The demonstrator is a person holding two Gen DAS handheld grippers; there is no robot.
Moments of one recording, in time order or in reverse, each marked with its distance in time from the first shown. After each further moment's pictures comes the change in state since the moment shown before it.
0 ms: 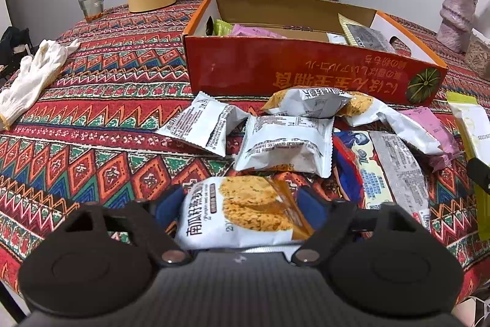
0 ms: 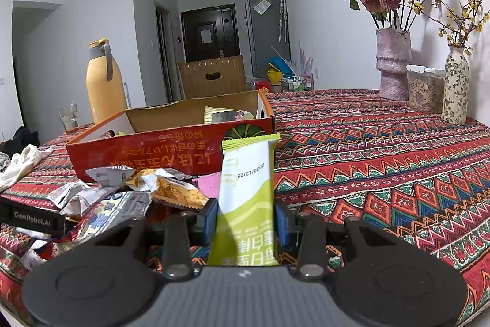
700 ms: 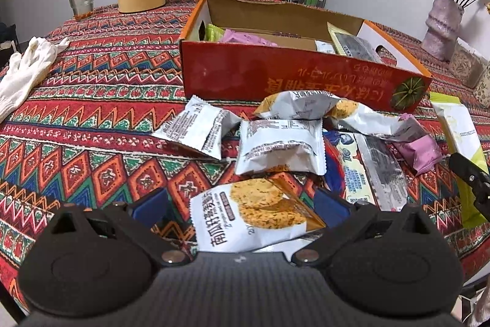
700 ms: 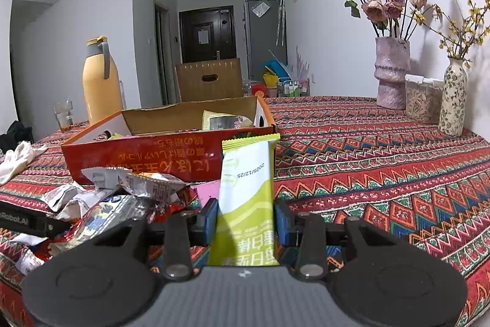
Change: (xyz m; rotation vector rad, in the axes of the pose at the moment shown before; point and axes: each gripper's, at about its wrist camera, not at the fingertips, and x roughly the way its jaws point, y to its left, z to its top) left arm -0.004 0.010 0.000 -0.010 -0.007 -0.082; right arm 0.004 0.005 0.007 -0.023 -0.008 -0.028
